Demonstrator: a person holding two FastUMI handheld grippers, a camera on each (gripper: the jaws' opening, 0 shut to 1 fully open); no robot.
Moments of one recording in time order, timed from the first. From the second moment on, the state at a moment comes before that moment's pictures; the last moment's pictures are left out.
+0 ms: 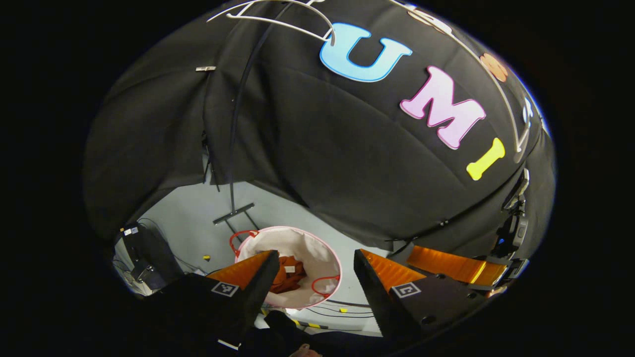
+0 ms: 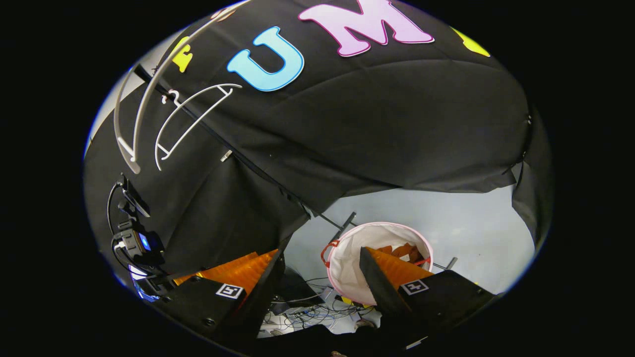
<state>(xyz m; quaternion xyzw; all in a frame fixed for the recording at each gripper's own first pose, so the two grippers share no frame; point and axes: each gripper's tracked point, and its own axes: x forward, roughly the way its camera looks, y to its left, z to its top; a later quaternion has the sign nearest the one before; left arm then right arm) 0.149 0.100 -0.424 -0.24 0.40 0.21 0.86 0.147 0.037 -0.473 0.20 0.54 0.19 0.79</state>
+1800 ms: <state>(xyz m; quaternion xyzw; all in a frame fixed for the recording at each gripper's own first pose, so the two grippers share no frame) -0.024 0.004 -0.030 -0.01 0.00 -0.04 1.00 -0.022 0.006 -0.017 0.04 0.00 0.11 0.99</state>
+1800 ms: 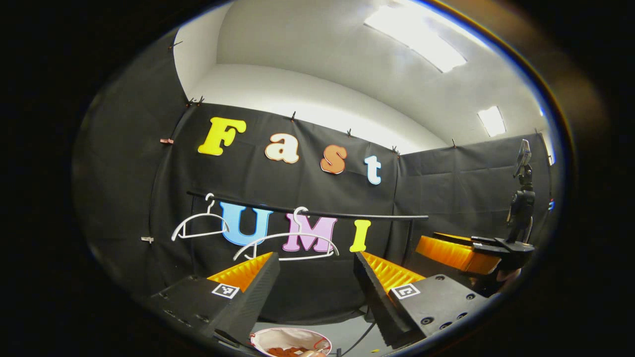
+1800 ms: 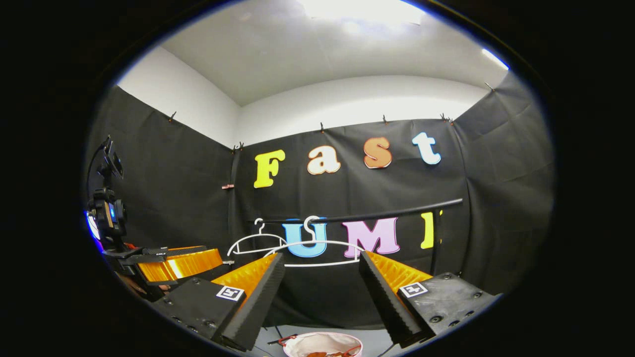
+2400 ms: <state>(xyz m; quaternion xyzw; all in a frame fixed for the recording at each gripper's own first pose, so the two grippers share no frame) -0.007 -0.031 -0.041 -0.04 0.01 -0.02 1.00 -0.007 -0.023 -0.031 0.05 0.03 0.13 0.99</state>
